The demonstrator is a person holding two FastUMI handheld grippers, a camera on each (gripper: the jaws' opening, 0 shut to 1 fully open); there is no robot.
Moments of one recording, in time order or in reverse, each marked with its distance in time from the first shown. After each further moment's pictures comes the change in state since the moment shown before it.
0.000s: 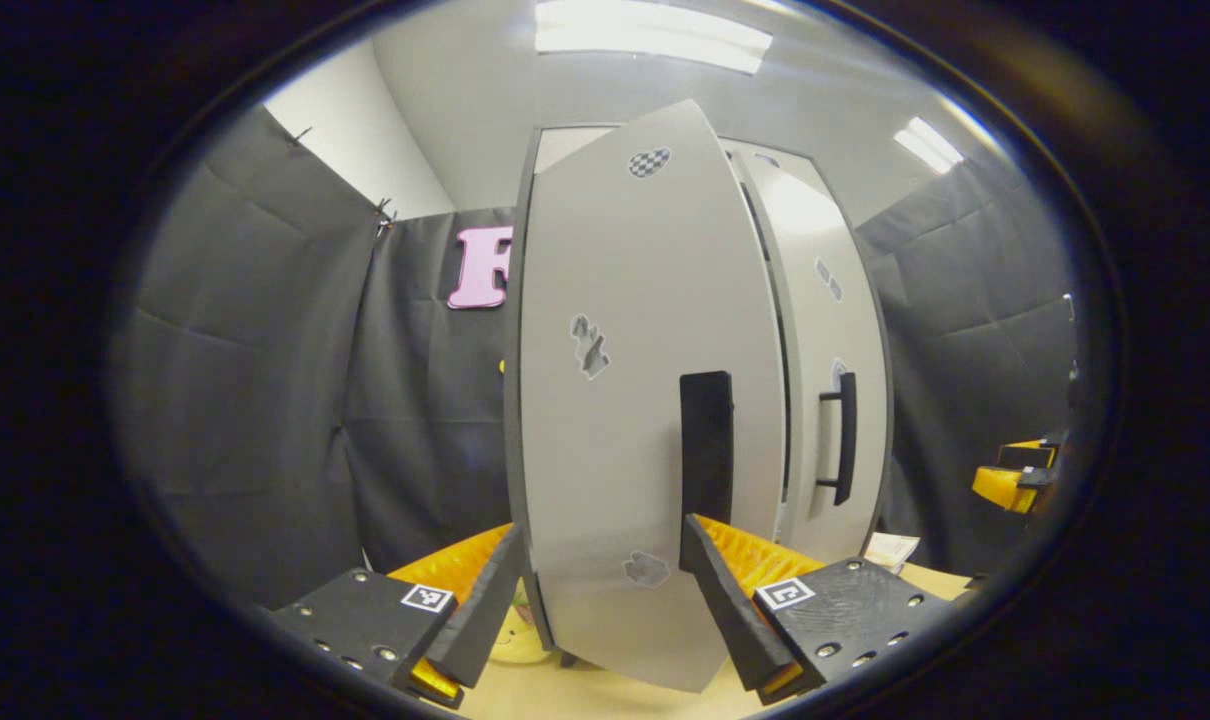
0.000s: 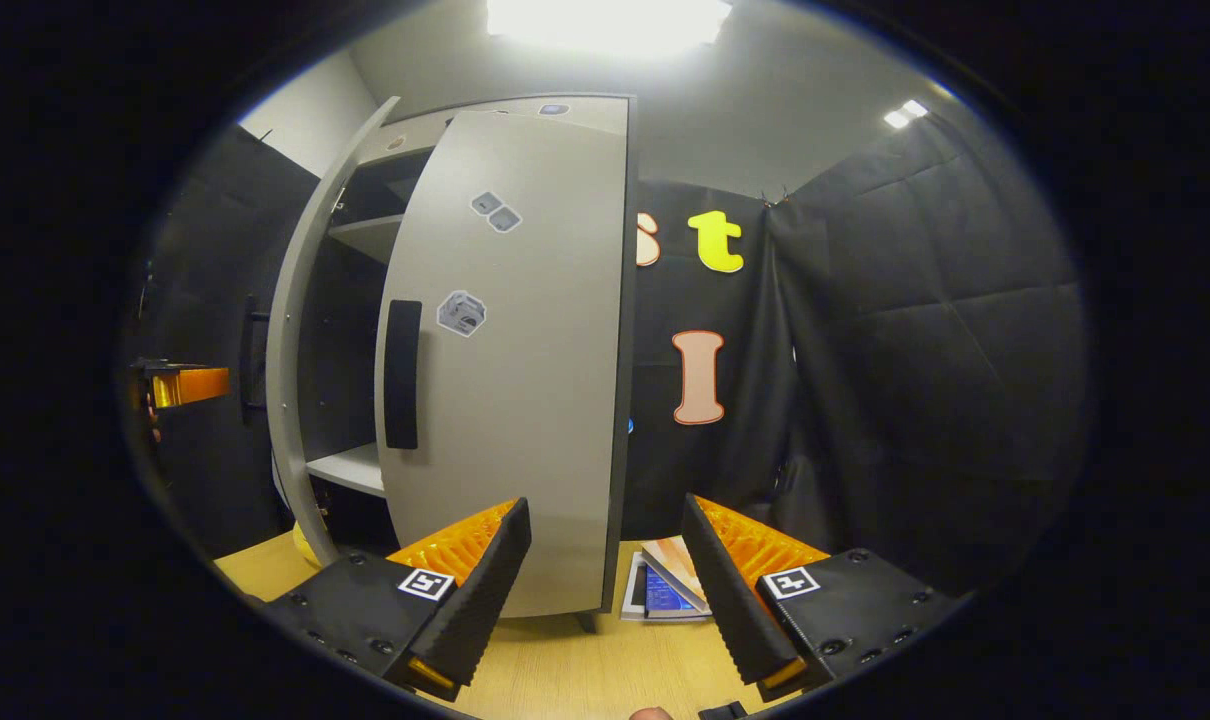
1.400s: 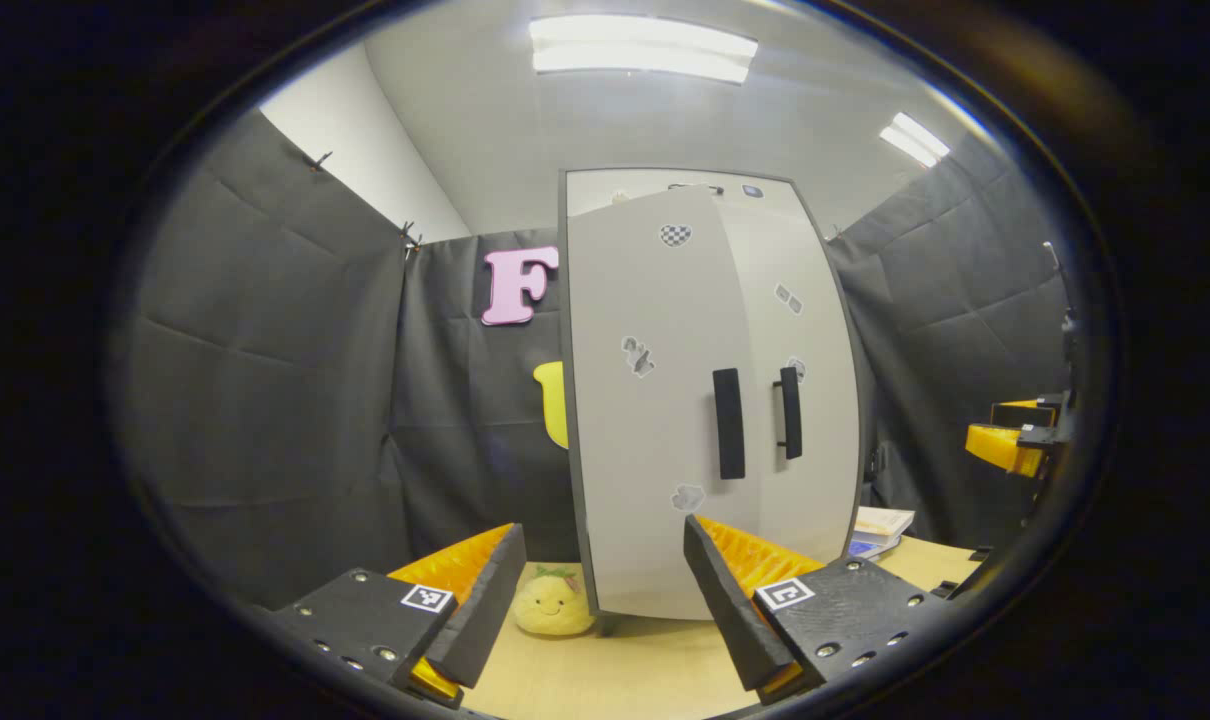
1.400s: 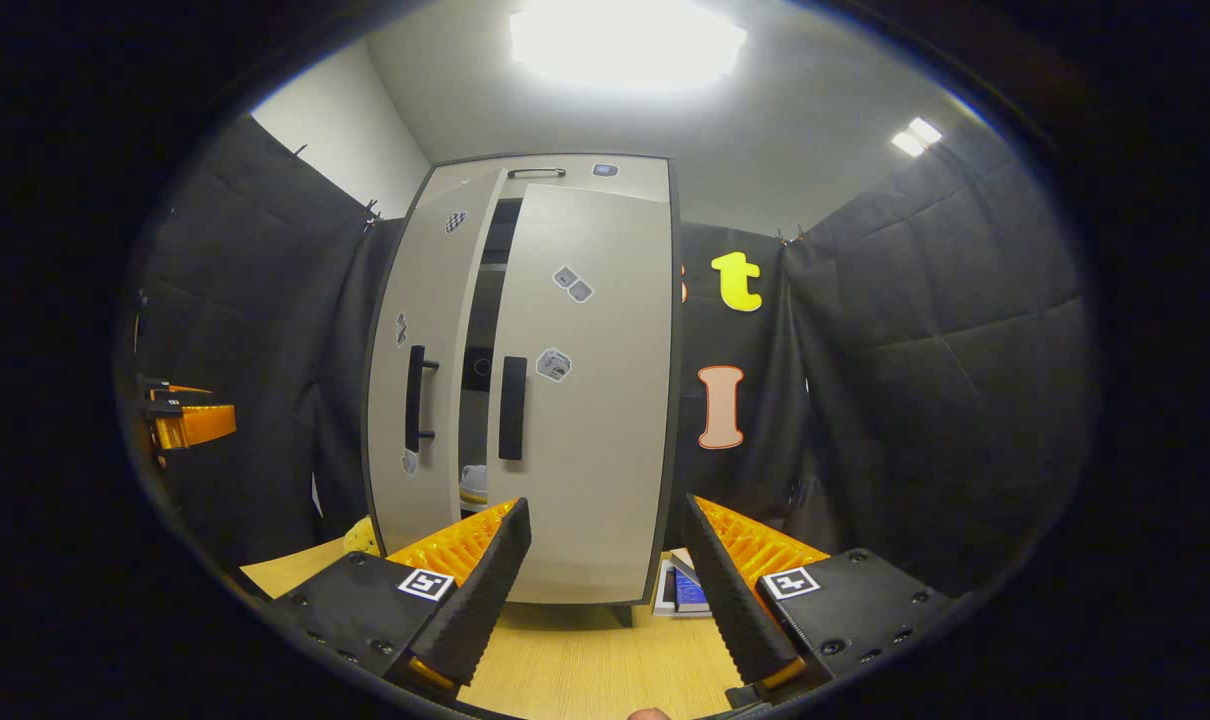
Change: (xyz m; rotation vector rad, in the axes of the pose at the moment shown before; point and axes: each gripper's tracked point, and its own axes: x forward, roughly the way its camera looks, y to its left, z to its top) left arm -0.150 0.049 0.005 0.042 -0.009 0.031; right arm -0.106 0.064 0.032 -0.016 -0.084 0.055
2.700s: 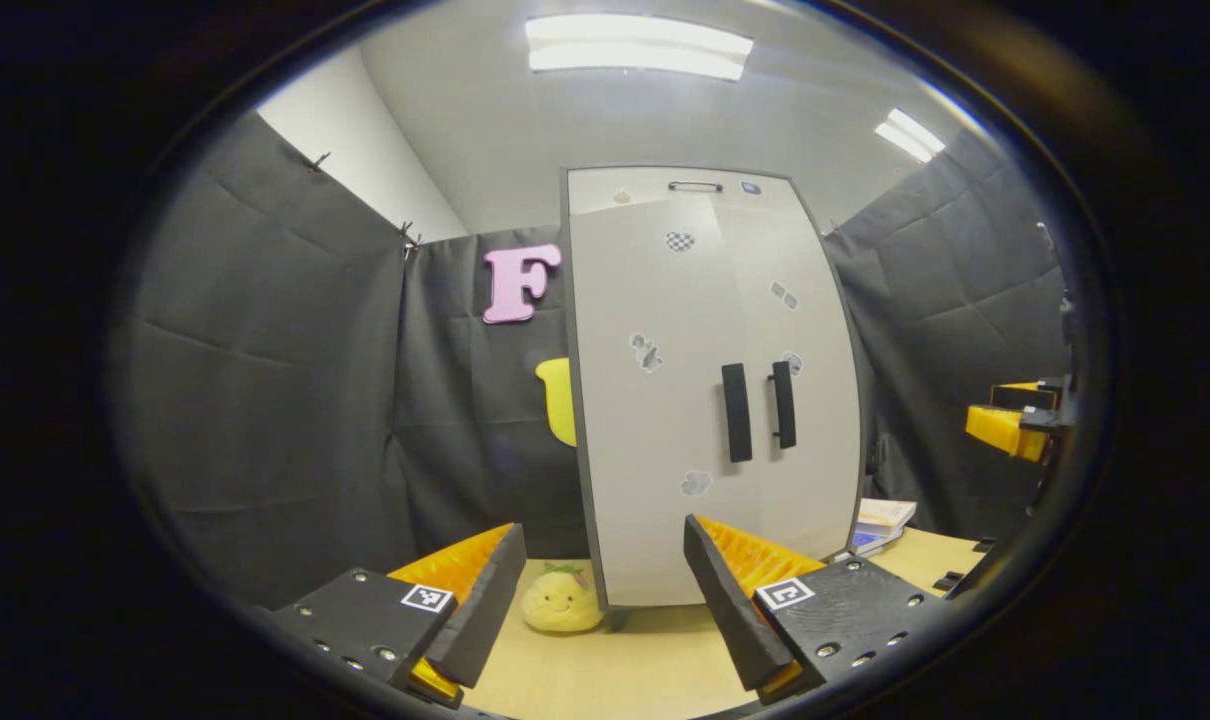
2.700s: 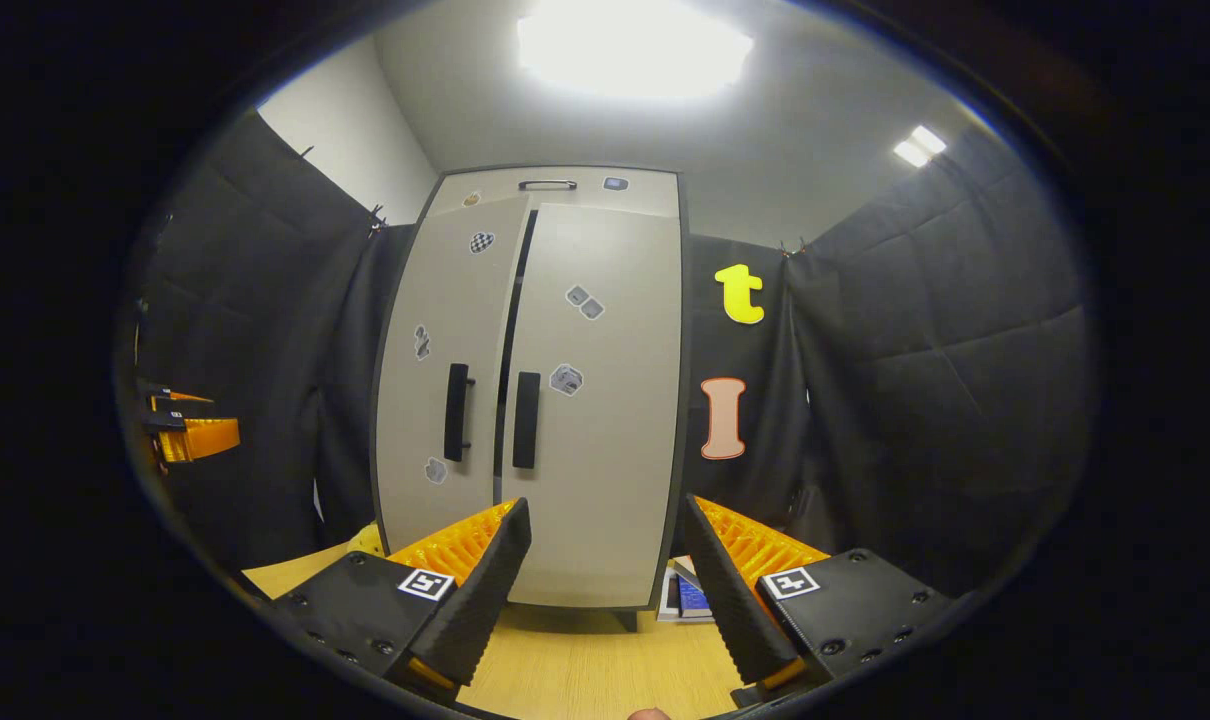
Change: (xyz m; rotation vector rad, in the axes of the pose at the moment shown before) left arm -0.006 0.009 0.002 0.017 0.010 -0.004; right arm -0.008 0.014 0.007 -0.004 -0.034 -0.005
